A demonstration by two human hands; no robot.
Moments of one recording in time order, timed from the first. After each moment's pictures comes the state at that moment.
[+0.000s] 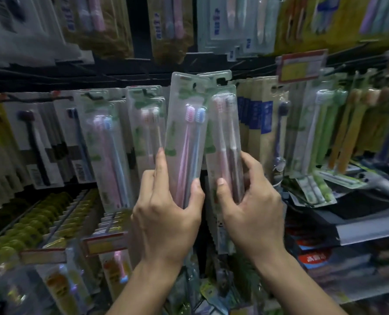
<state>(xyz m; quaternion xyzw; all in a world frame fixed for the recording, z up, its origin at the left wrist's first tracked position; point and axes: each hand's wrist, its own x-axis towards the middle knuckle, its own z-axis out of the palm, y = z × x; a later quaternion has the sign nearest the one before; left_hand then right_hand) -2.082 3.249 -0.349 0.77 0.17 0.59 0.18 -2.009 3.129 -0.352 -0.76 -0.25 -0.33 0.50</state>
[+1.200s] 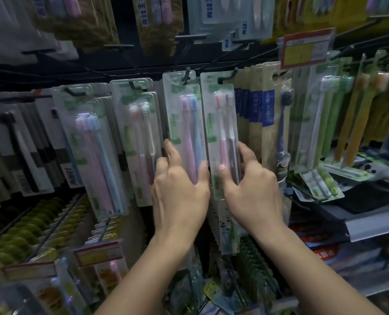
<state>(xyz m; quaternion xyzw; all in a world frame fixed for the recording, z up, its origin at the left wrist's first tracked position) -2.035 3.252 -0.330 0.83 0.21 0.46 0.23 -1.963 3.147 -0.349 -0.83 -0.22 -0.26 0.44</state>
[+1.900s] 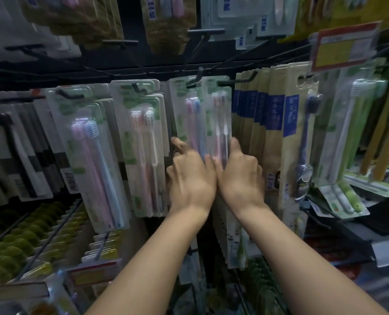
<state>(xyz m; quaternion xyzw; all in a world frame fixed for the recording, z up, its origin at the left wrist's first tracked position) -1.962 3.283 -0.310 0.86 0.31 0.36 0.20 -1.903 3.214 -0.327 -0.87 -0.20 -0.23 0.39</state>
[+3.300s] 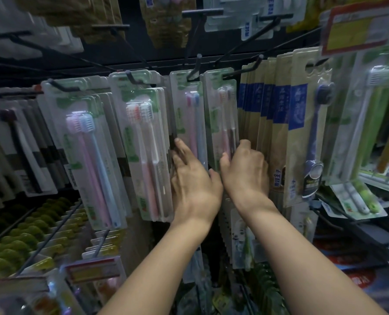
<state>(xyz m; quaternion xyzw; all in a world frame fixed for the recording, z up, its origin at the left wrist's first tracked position) -1.961 3.284 -0.340 0.86 0.26 0.35 0.25 -1.891 3.218 -0.328 -0.87 -0.16 -0.23 0.40</state>
